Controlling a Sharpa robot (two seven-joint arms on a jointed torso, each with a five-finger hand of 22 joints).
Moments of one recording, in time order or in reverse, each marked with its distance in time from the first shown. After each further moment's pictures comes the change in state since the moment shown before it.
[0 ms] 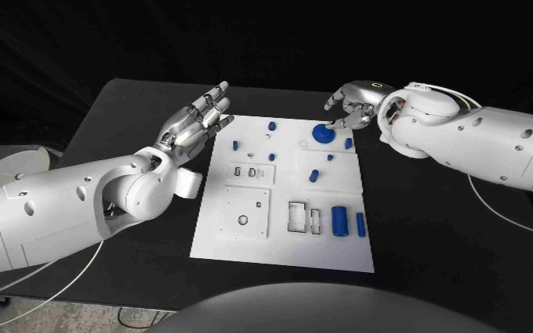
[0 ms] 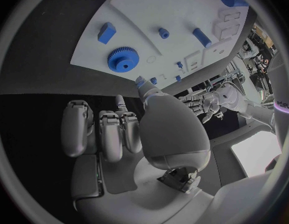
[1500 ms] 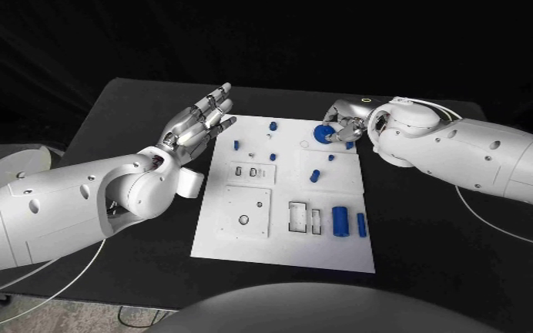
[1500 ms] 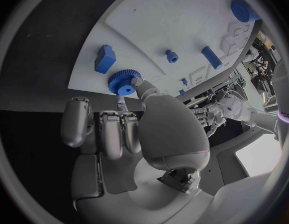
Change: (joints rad) left arm -0.002 0.008 0.000 -0.014 0.001 0.018 -0.011; left_hand 0.006 0.001 0.003 -0.003 0.000 -0.004 0.003 0.000 0.000 0.000 0.014 0.000 0.000 0.004 0.010 0.000 -0.001 0.000 0.000 0.007 0.000 0.002; right arm -0.062 0.077 0.005 -0.099 -0.045 0.040 -0.007; right_hand 0.075 0.010 0.028 -0.078 0.226 0.079 0.011 0.056 0.047 0.000 0.000 0.000 -0.001 0.000 0.000 -0.057 0.000 0.000 -0.049 -0.001 -0.064 -0.033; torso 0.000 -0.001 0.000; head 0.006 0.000
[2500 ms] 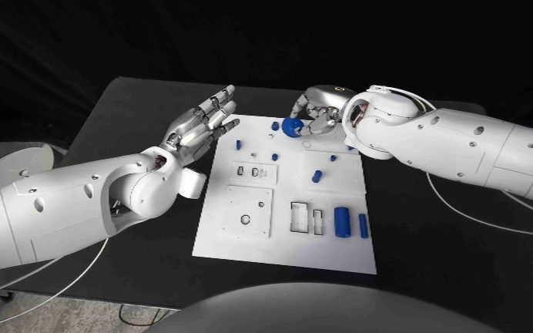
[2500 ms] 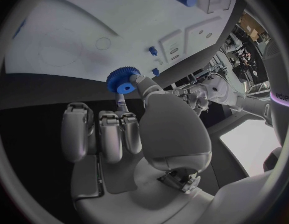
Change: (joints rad) left arm -0.003 0.011 0.000 -0.010 0.000 0.015 -0.012; left_hand 0.000 0.000 0.003 -0.003 0.004 0.000 0.007 0.000 0.000 0.000 0.007 0.000 0.001 0.000 0.007 0.000 0.000 0.000 0.004 0.004 0.004 0.001; right arm 0.048 0.089 0.000 0.055 0.124 -0.041 0.075; right_hand -0.028 0.003 0.008 -0.004 0.128 0.031 0.015 0.054 0.001 0.000 0.000 0.000 0.000 0.004 -0.004 0.057 0.000 0.000 0.088 -0.005 0.094 0.033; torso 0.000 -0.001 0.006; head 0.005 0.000
